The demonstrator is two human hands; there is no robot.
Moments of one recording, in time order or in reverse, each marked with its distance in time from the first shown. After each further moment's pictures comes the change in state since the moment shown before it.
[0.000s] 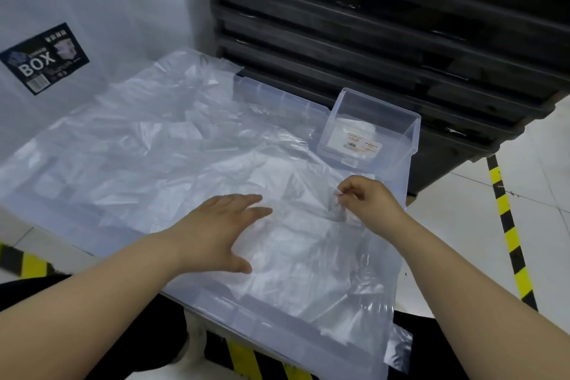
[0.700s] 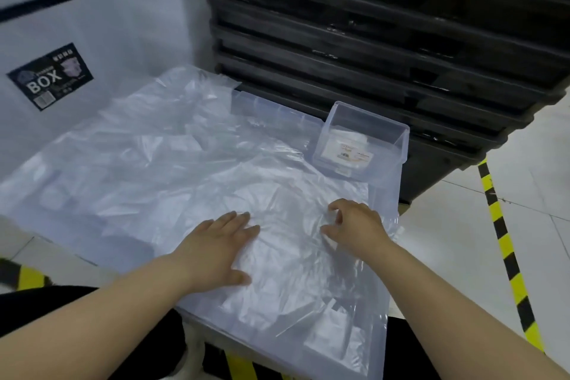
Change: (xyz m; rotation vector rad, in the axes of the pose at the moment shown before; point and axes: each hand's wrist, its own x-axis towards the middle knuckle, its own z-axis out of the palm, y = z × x) left_hand -0.002 0.007 0.014 0.027 -0.113 -0.135; right_hand -0.014 -0.009 0.016 -0.521 -0.099 0.125
